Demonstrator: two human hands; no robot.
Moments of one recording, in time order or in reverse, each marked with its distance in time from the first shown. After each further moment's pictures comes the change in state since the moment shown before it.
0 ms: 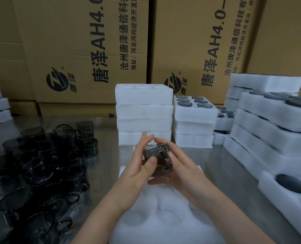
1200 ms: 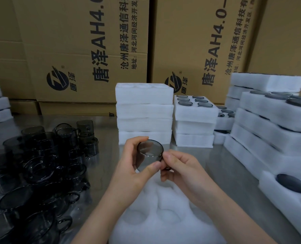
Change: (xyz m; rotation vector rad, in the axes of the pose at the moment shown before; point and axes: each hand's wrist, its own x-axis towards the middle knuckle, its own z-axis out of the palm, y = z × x) left_hand 0.002 0.001 0.003 0.009 0.225 0.110; right_hand 0.000 -0.004 0.003 -0.021 0.137 0.014
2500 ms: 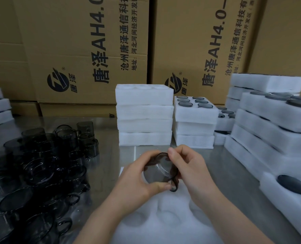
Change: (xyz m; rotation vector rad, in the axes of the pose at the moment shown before) left_hand -0.002 -0.006 -0.002 0.298 -0.212 -0.042; right_hand 0.003 0.004 -0.002 -0.198 0.321 -0.082
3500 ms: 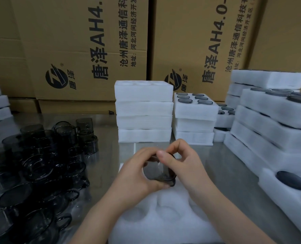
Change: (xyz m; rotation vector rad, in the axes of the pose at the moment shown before) left_hand 0.001 0.001 0.000 0.062 0.006 0.004; right_hand -0.004 -0.002 0.003 -0.020 -0.113 -0.073
